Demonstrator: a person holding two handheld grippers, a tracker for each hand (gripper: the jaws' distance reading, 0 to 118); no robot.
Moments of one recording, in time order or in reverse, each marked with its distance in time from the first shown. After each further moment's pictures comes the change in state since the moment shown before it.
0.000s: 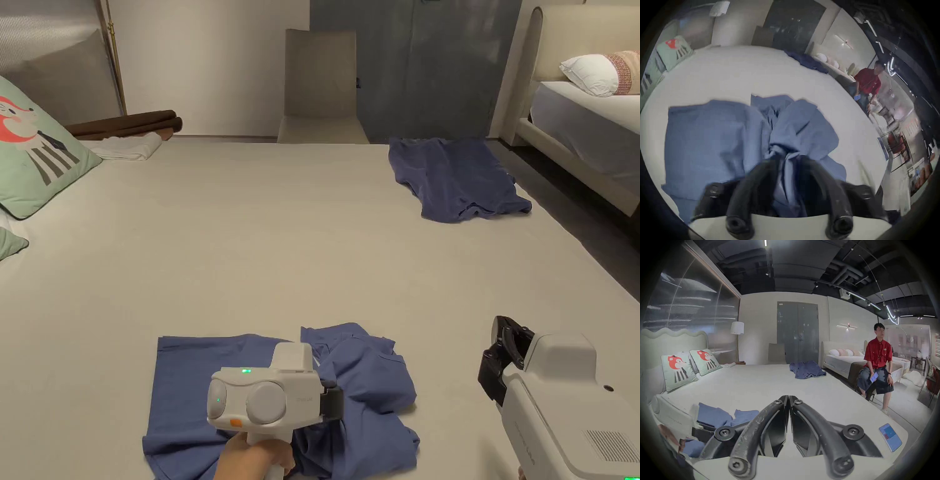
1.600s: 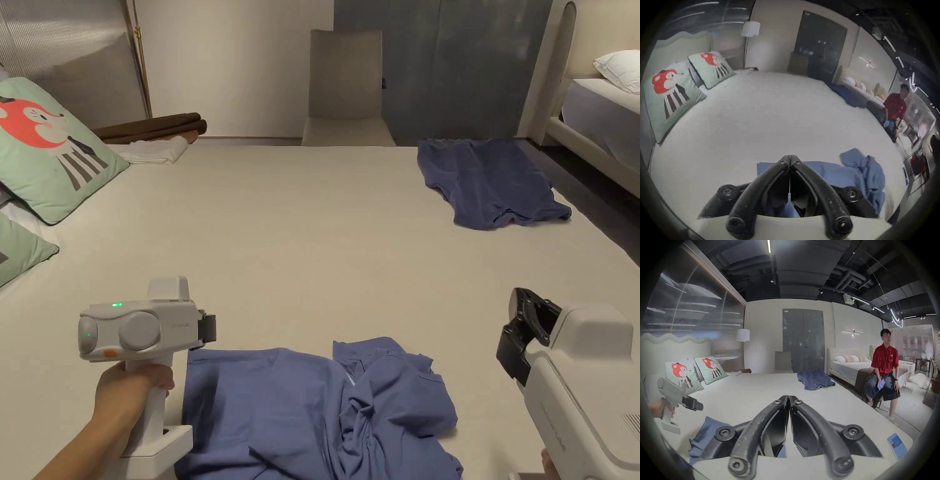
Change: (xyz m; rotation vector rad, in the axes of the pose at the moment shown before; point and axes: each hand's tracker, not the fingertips) left arm -0.173 0.086 0.057 0.124 0.294 0.101; right arm -0.028 0.038 -0.030 0.060 0.045 -0.001
